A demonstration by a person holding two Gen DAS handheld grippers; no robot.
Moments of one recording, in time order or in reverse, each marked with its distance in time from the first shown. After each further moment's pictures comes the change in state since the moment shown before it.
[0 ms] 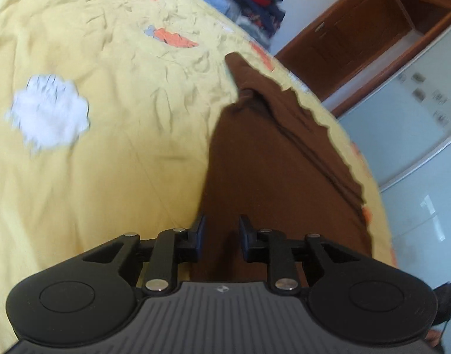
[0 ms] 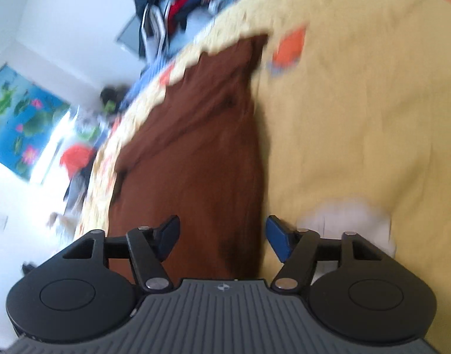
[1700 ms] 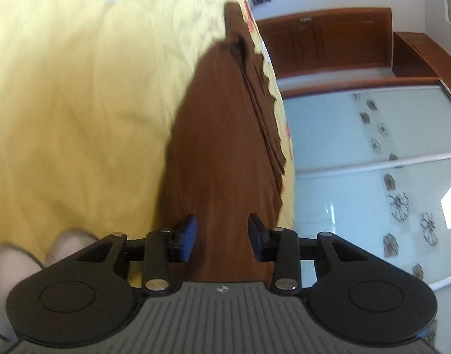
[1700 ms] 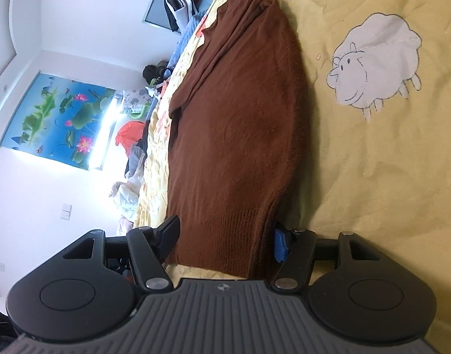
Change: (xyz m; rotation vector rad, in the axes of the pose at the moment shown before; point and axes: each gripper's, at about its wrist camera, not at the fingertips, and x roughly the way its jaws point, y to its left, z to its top) left arm -0.017 0.049 -0.038 -0.327 0.216 -0.356; right arm -0.013 0.002 -0.077 0.160 0.142 0.263
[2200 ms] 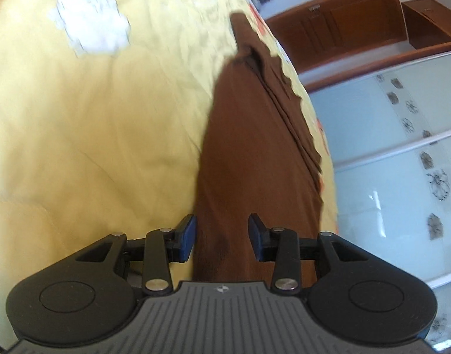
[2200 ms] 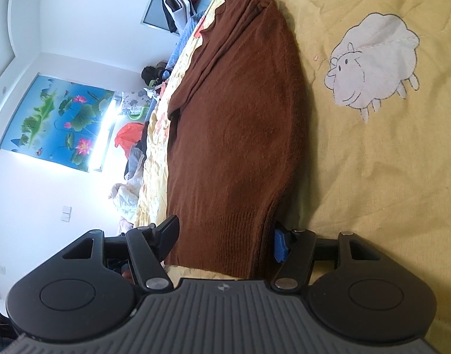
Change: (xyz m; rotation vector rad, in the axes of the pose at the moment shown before) left arm -0.008 -0.007 0.015 0.122 0.029 0.145; right arm -0.001 -0.003 -0.003 0.005 -0.002 -0.005
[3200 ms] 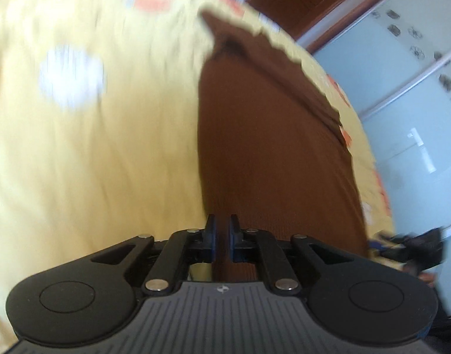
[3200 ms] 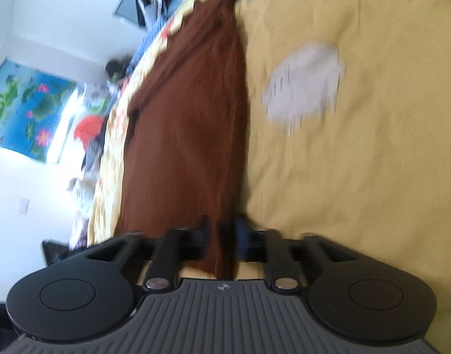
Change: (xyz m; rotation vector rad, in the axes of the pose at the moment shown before) left arm -0.042 -0.055 0.000 0.371 -0.016 0.262; right arm -0.036 0.002 0.009 -0.057 -0.045 -0.211
